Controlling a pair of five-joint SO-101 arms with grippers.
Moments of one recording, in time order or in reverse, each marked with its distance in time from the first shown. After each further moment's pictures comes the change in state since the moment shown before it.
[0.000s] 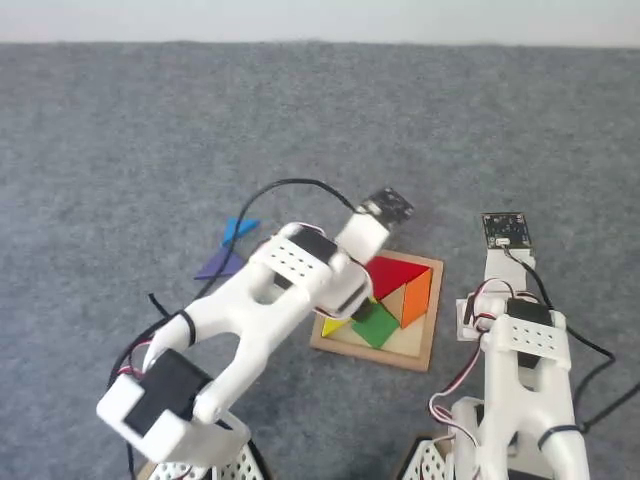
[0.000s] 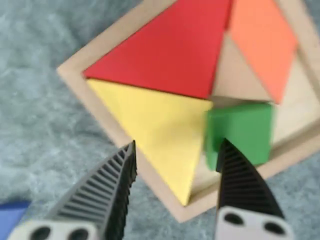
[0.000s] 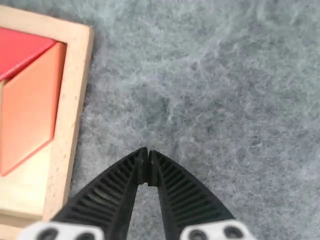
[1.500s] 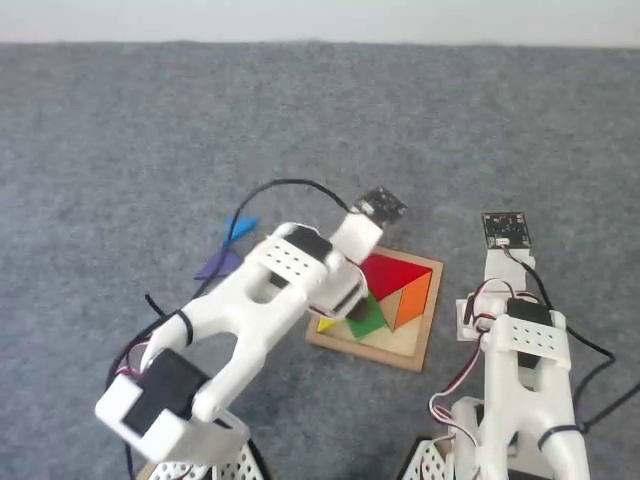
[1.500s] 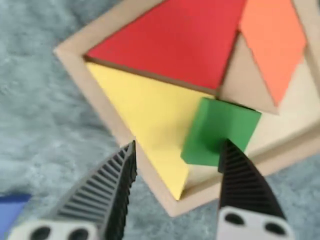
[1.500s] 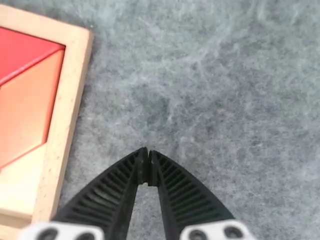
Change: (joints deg) left arm -0.8 0.0 0.4 0.4 -0.4; right arm 0.1 0.0 0.0 0.0 0.0
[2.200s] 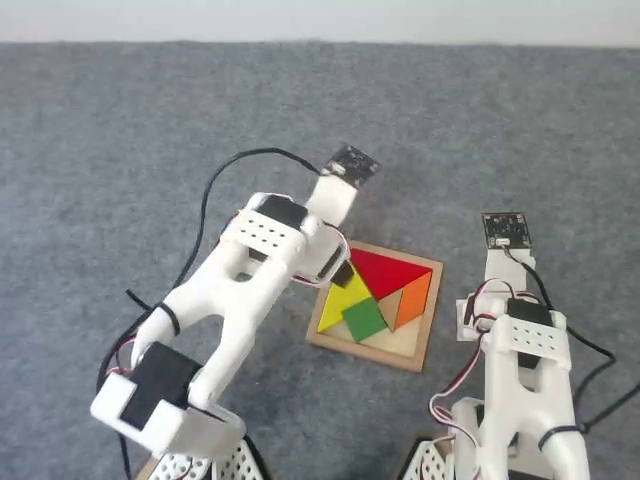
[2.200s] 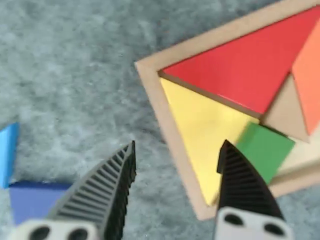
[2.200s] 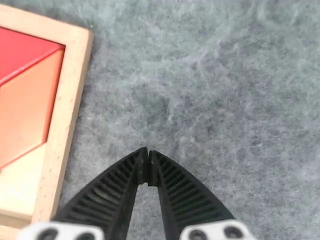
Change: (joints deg) left arm -5.5 1.0 -6.9 4.2 0.2; right arm -0.1 0.0 0.0 0.0 0.0
